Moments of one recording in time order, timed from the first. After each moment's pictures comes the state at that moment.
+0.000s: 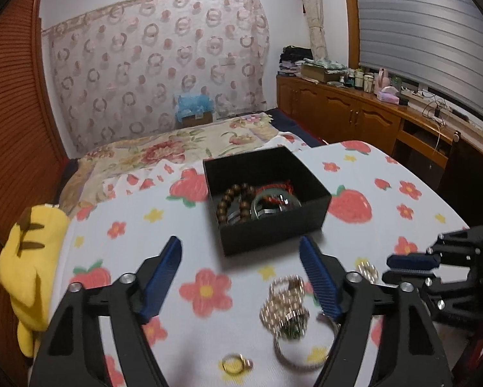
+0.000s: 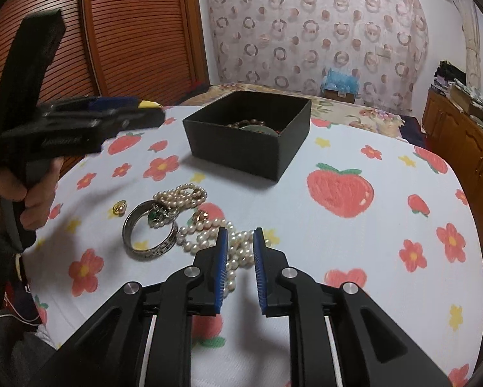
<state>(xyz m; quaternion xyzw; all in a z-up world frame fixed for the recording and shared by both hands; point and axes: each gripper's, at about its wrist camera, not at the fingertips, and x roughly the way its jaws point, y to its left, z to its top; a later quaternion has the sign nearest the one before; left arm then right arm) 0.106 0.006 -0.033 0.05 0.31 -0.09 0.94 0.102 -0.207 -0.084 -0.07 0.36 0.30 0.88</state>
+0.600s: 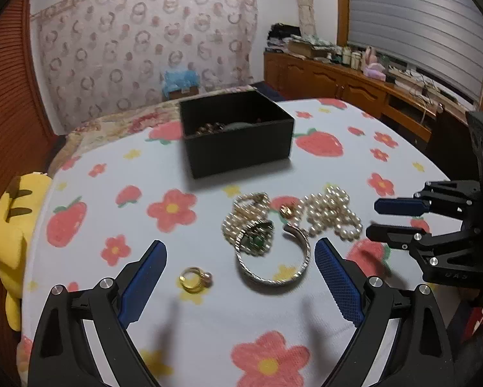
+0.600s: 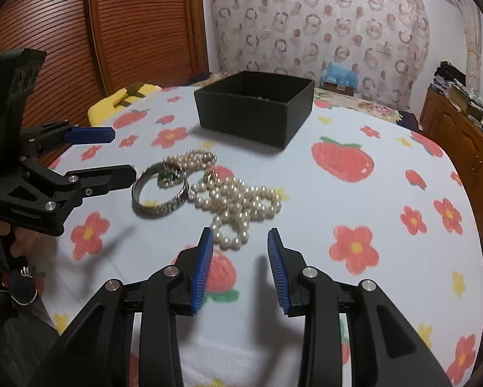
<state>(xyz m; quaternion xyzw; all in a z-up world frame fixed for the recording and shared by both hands) 0.056 -0.015 -0.070 0.06 0.37 -0.11 0.92 0.062 -0.213 -0.095 -0.09 0.37 0.29 0.88</state>
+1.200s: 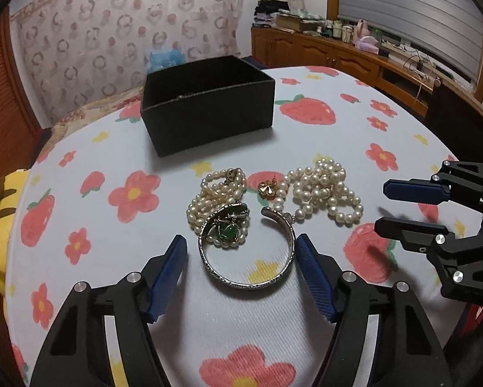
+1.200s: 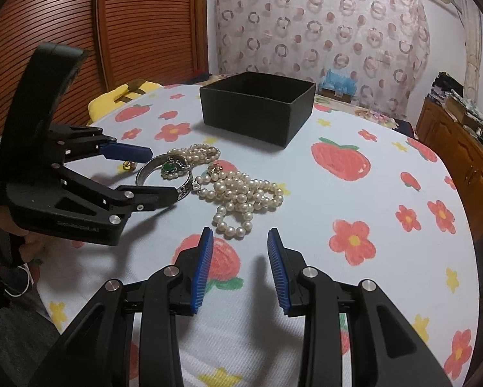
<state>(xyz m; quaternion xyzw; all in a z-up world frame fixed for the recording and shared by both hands) 0.079 -0.038 -0.091 0.08 0.42 -0.13 0.90 0.057 -0.207 -0.096 -0.10 0.36 0.28 0.88</state>
